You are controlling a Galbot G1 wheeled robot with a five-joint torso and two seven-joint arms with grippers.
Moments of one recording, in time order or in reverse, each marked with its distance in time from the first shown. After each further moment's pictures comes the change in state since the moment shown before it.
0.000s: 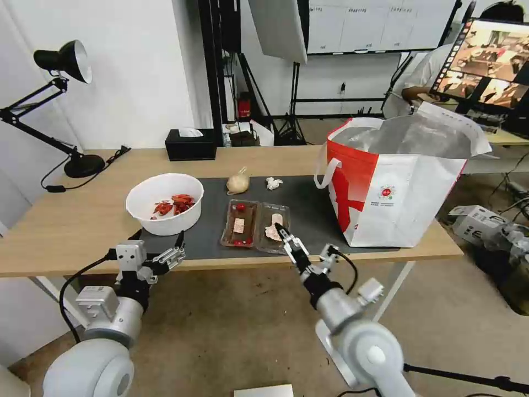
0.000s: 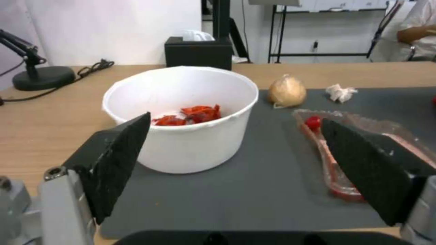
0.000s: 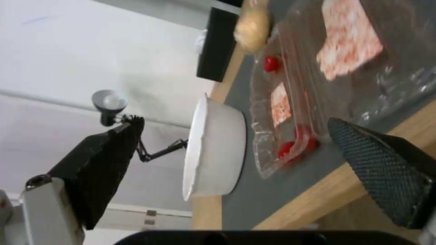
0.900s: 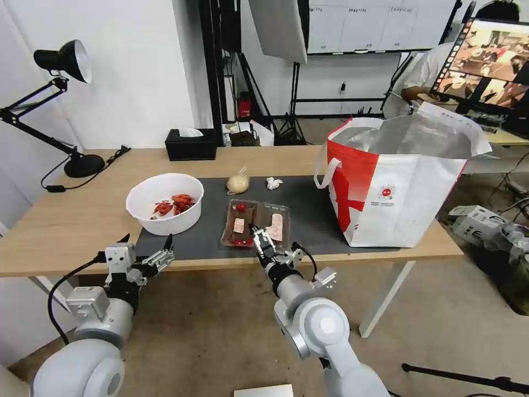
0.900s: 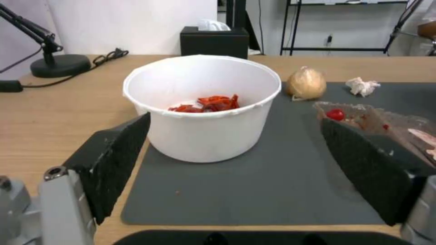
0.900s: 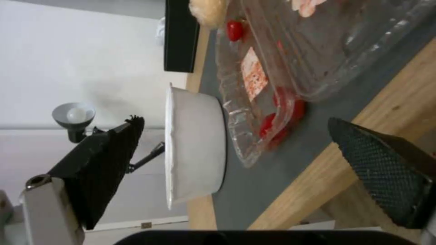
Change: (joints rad) left arm 0.006 0.020 -0.021 0.021 -0.044 0.002 -0.039; right arm 0.063 0.158 -0.053 -0.111 -0.002 0.024 0.143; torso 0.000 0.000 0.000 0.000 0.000
